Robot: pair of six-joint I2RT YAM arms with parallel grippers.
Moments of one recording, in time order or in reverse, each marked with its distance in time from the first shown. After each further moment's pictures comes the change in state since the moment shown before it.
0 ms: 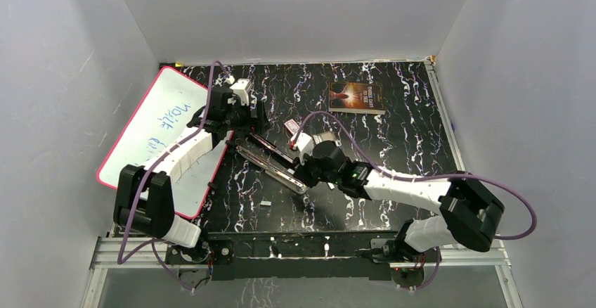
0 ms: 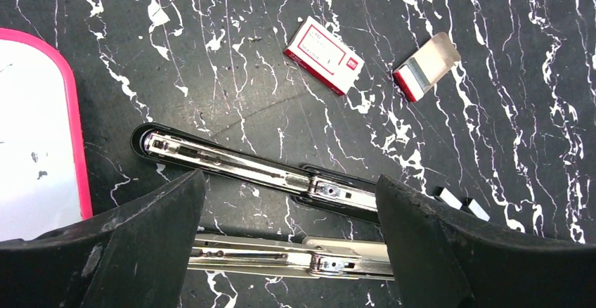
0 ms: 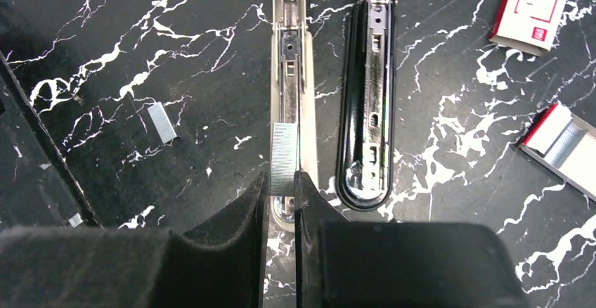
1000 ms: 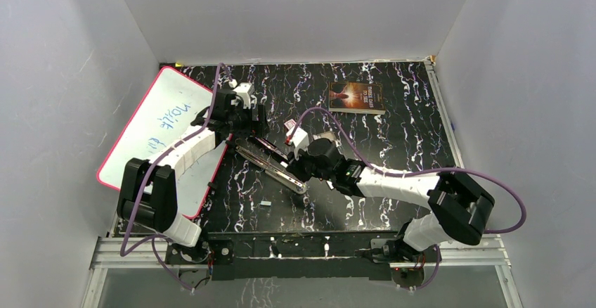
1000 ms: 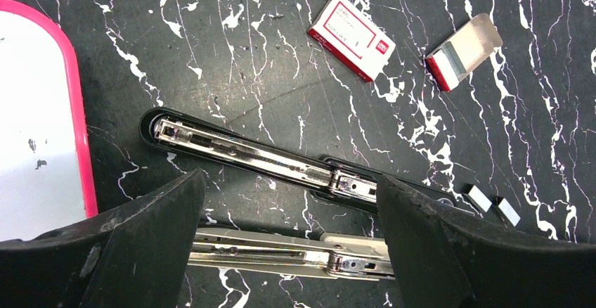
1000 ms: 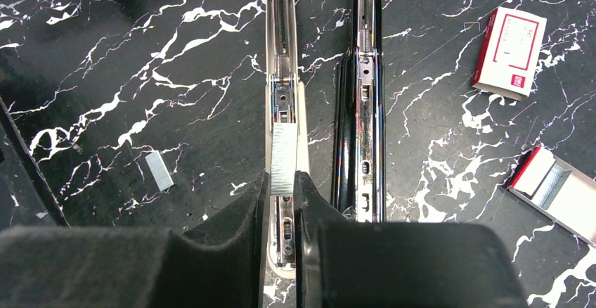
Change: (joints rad) left arm 0.002 0.048 0.000 -0.022 -0.038 0.028; right arm 0.019 0.088 0.042 0.123 0.039 0.010
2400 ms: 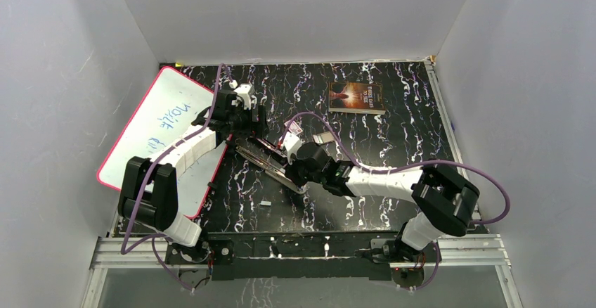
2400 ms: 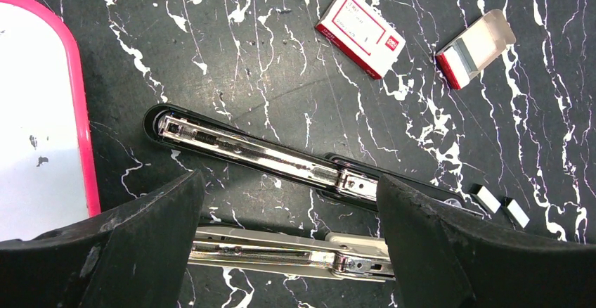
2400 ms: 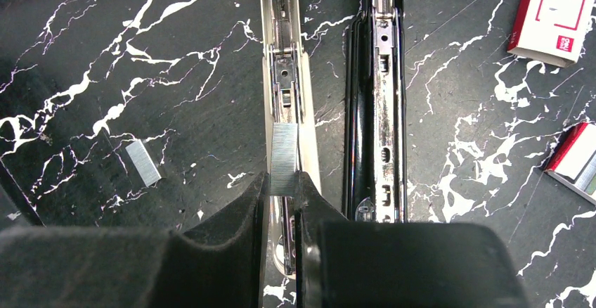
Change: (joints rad) left arm 0.000 0.013 0.000 -0.007 -0.013 0.003; right arm 0.040 0.103 0.048 -0.061 0.056 0.031
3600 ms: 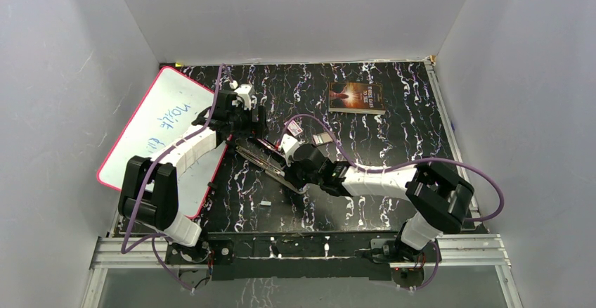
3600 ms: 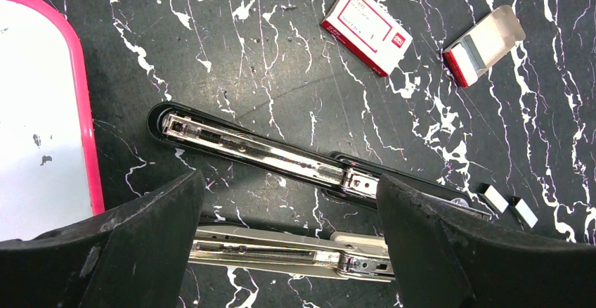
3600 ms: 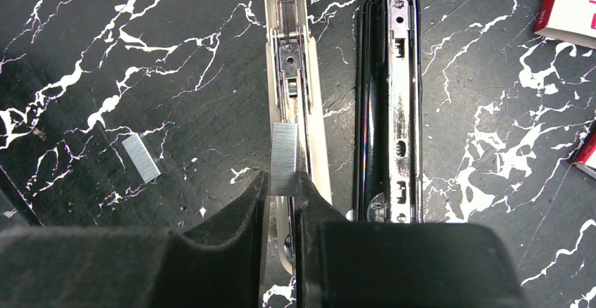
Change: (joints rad) left arm 0.000 0.005 0.000 -0.004 -0.009 0.011; right arm 0.013 0.037 0.014 -0.022 0.003 0.026
